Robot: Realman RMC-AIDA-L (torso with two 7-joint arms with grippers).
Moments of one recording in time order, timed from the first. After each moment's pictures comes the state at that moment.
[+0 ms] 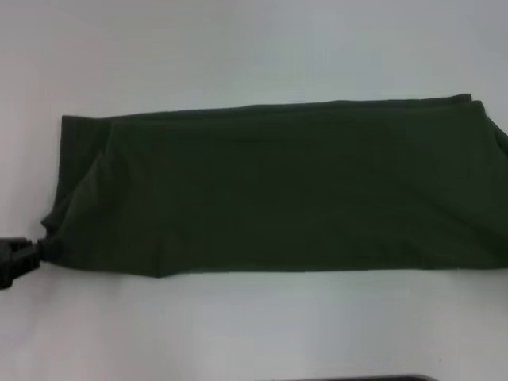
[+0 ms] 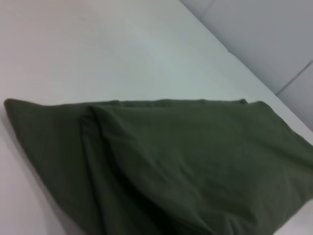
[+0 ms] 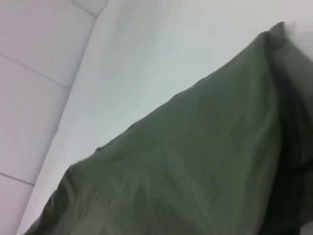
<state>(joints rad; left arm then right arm) -0.31 -2.08 0.30 0.89 2.42 1.85 -1.67 0.14 1.92 -0.37 -0.51 -2.17 -1.68 1.86</state>
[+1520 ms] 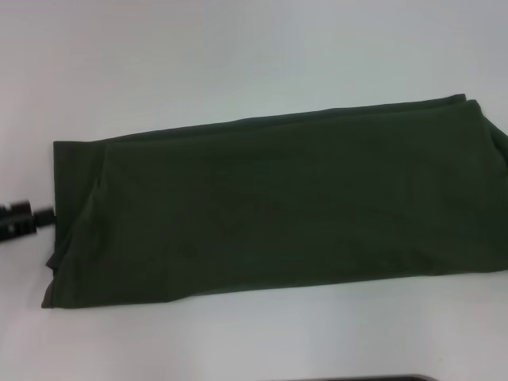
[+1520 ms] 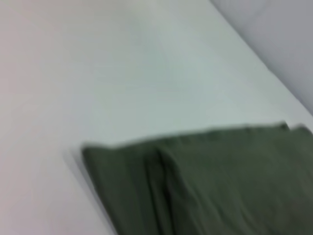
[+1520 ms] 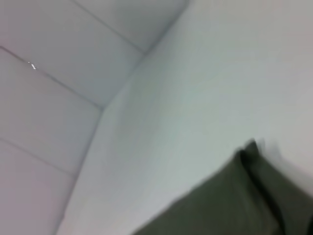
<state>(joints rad) -0.34 -2.07 0.19 0.87 2.44 1.77 -1.72 0.13 1.91 -0.06 -0.56 -2.19 -1.79 1.86</state>
